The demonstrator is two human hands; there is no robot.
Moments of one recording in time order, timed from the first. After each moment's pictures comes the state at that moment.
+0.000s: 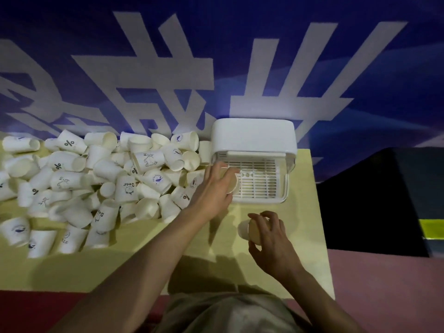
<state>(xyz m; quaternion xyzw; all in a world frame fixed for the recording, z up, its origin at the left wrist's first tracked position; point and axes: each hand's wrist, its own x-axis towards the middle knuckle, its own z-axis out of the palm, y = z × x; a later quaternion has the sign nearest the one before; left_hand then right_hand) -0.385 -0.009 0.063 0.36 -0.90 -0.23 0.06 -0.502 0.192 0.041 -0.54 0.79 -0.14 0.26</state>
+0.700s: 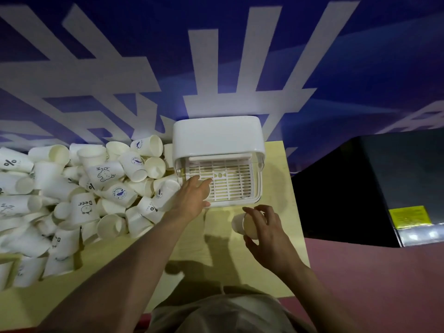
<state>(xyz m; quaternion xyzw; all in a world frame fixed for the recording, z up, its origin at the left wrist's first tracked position) -0.431 -0.035 -0.038 0.40 -0.87 -0.26 -0.15 -0.569 0.197 0.039 -0.51 0.80 -0.17 0.26</state>
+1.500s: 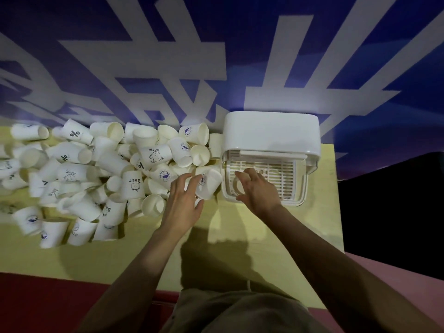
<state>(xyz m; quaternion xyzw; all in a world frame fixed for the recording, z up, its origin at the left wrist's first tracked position) -0.300 -0.034 0.006 0.50 -0.84 -0.20 0.05 -0.530 0.029 -0.002 -0.62 0.75 -0.02 0.23</state>
